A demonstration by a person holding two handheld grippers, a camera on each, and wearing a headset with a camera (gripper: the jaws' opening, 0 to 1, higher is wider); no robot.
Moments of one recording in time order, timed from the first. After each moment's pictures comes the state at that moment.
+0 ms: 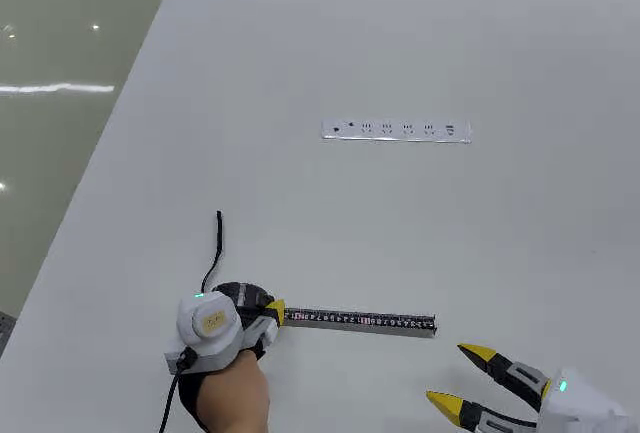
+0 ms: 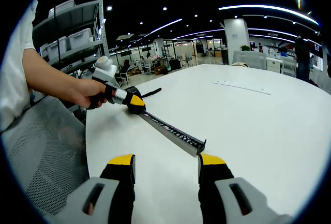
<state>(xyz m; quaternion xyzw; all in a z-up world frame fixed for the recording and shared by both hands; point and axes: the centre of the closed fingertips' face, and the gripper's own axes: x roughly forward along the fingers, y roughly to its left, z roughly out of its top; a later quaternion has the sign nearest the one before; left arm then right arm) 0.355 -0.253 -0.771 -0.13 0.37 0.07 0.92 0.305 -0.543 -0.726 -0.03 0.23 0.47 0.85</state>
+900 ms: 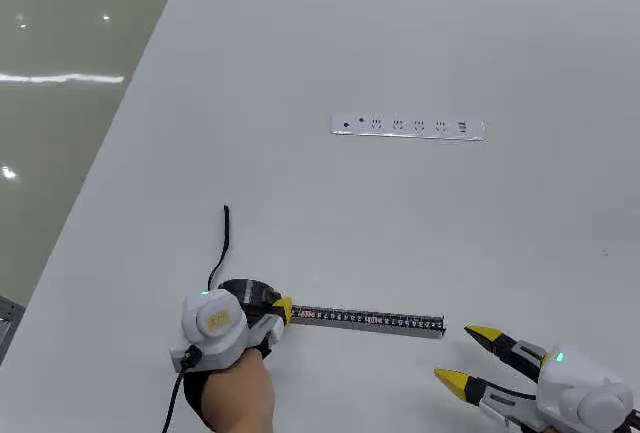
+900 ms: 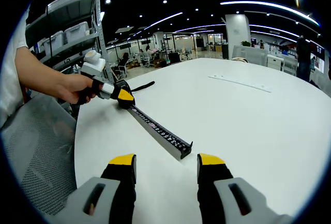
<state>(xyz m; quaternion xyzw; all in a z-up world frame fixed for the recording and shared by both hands) 0.355 -0.253 -0.774 -0.14 0.37 0.07 0.92 0.336 -0.544 -0.743 -0.06 0.26 0.47 0.85</state>
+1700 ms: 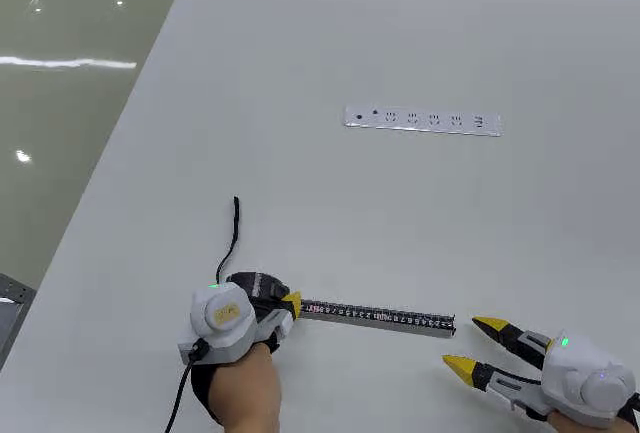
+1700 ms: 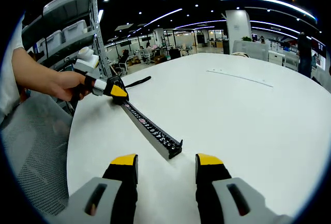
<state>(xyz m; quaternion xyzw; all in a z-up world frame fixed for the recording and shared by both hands) 0.355 -0.254 -0.777 -0.14 0.38 0.06 0.91 0.353 -0.545 -0.762 -0.06 0.27 0.47 0.84</state>
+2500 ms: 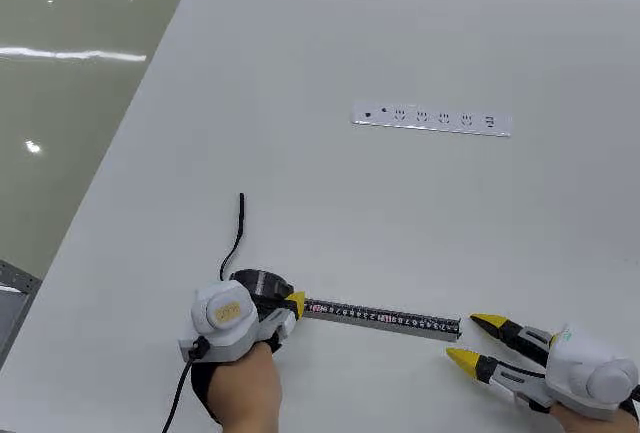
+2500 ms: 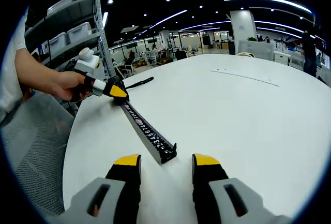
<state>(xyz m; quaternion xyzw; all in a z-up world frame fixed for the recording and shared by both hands) 0.354 -0.254 -0.777 -0.14 0.38 0.06 0.91 0.365 -0.538 -0.773 -0.05 0.26 0.50 0.82</state>
